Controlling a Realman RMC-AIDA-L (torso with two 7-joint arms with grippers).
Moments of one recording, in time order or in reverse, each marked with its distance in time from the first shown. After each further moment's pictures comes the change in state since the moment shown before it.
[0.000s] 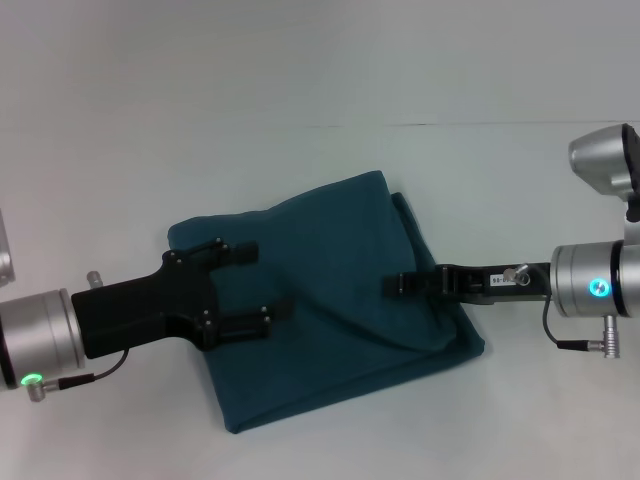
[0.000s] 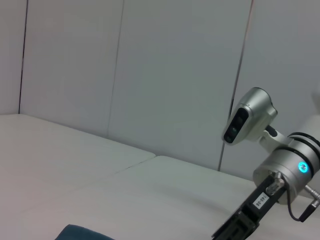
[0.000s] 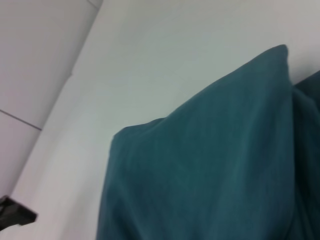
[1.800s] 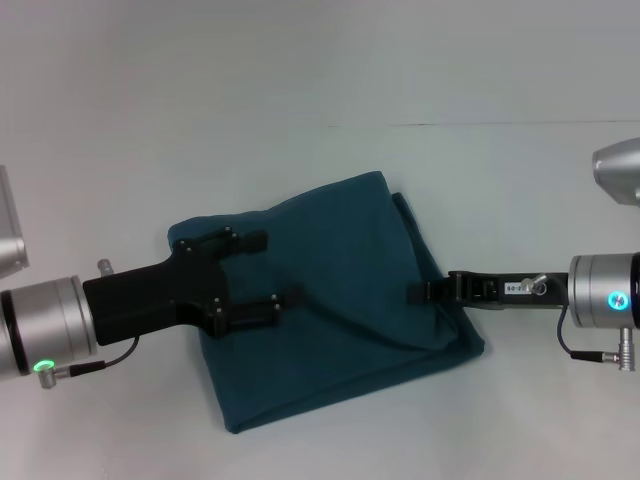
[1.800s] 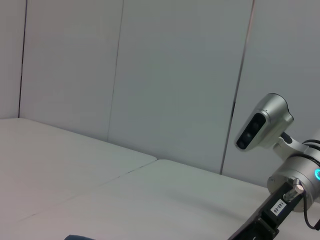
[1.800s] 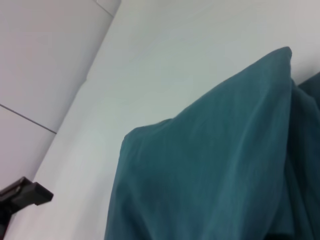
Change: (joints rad) left arm -0.026 -0.006 0.000 -0.002 -0.001 -0.019 -0.006; right arm -0.043 -0.009 0.011 0.001 0.048 -0.046 -0.072
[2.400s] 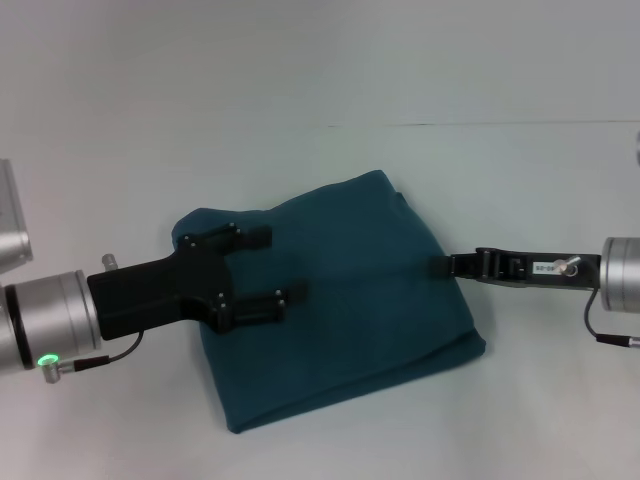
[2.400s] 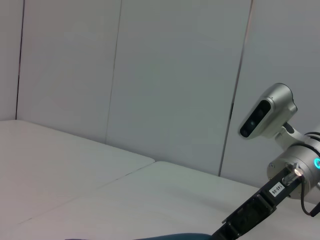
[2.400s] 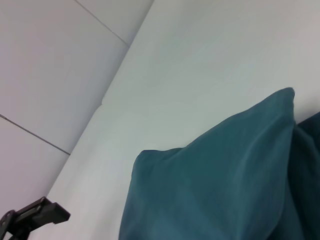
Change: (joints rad) left arm -0.012 0.000 0.000 -0.001 0.000 0.000 -0.006; right arm -0.033 -0.029 0.005 -0.034 0.078 -0.049 -0.043
